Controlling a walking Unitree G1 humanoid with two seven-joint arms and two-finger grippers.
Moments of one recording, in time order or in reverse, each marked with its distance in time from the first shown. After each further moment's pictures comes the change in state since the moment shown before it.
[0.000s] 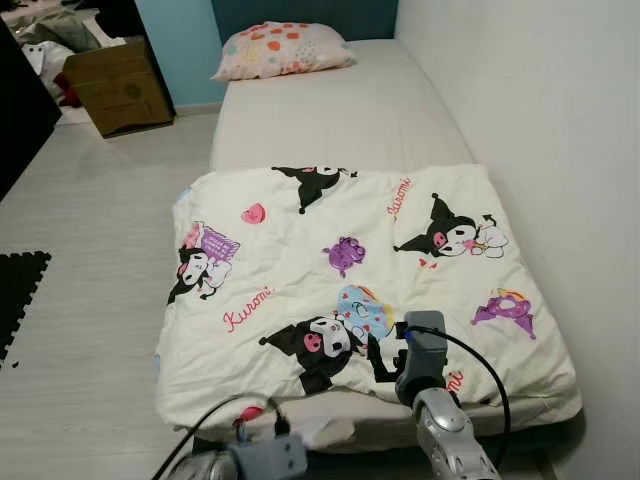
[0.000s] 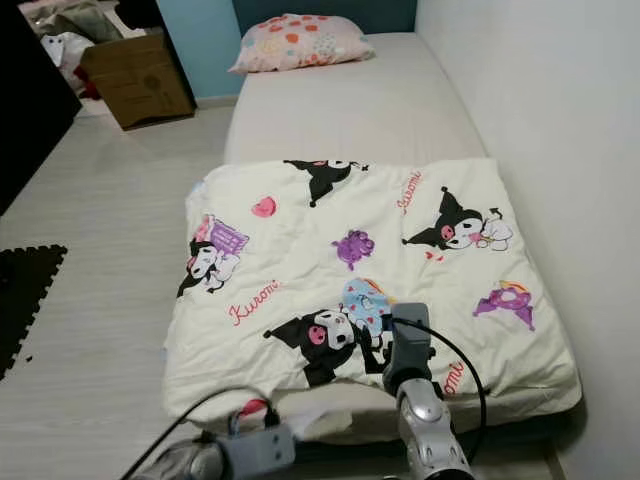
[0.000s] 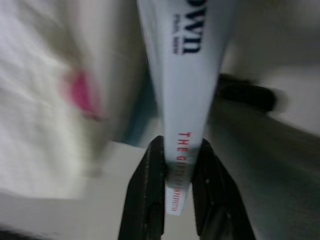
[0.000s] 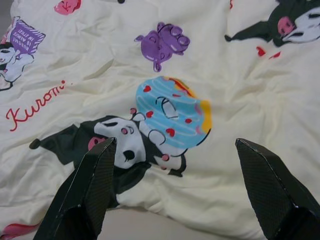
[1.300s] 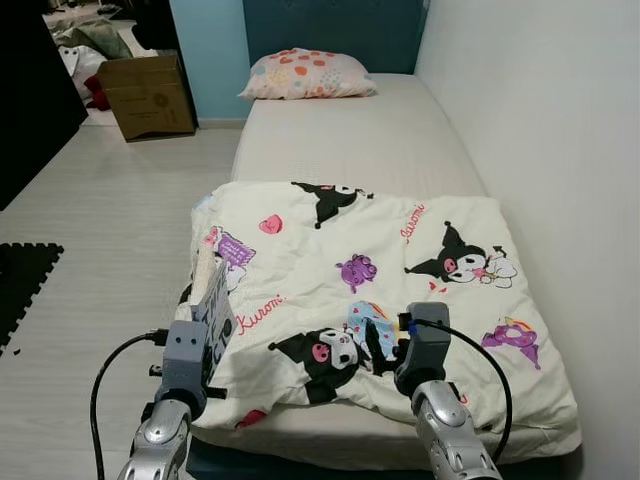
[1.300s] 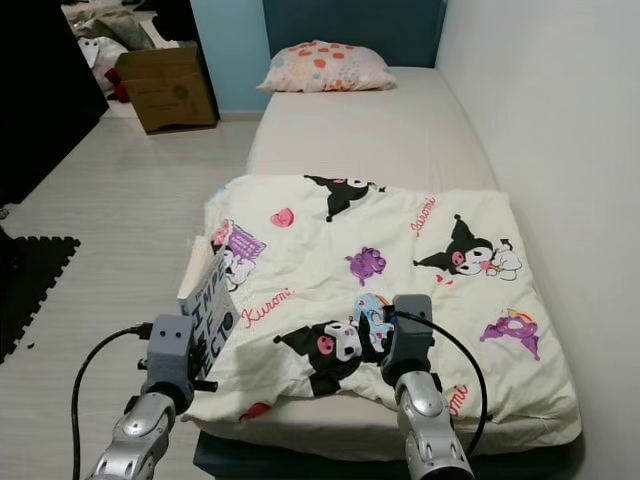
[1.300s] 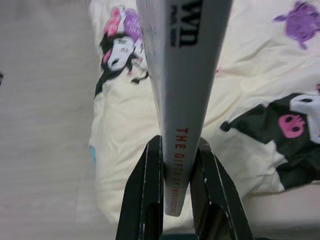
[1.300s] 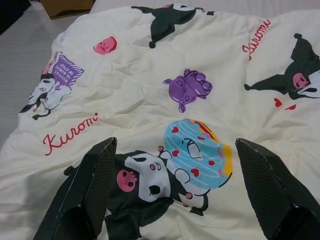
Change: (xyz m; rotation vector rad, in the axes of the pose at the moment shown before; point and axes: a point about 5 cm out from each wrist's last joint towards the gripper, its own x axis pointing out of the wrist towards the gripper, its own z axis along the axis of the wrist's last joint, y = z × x) left arm -0.076 0.113 0.012 -0.819 -0.503 0.866; right arm 0.000 0.003 0.010 0.045 -0.072 0.019
